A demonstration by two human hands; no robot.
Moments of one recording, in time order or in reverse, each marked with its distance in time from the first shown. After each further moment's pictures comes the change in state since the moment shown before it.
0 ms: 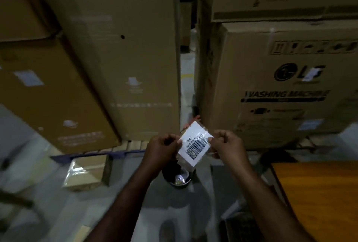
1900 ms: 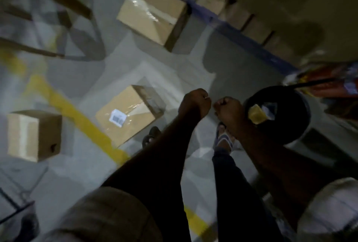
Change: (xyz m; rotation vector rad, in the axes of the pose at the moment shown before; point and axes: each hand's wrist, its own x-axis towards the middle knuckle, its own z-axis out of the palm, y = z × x) left_hand 0.255 -0.489 -0.192 0.345 0.314 -0.822; right_hand 0.252 0.472 0.424 -0.904 -0.757 0.464
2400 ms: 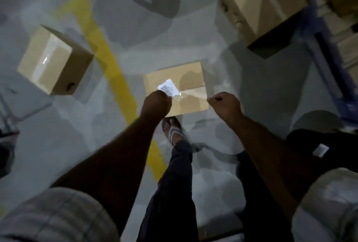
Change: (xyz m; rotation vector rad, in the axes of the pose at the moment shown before) left_hand -0.036 -0.378 -0.170 -0.100 0.228 -0.405; right_hand -0.054 -0.105 0.299 -0.496 -0.236 -0.285
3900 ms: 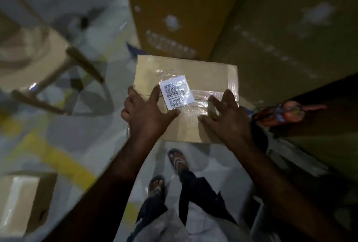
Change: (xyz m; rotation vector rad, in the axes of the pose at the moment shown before) left_hand -0.252 0.276 -0.212 0.179 0.262 0.711; right_hand -0.317 -0.089 -0.280 -0.244 0.688 0.056
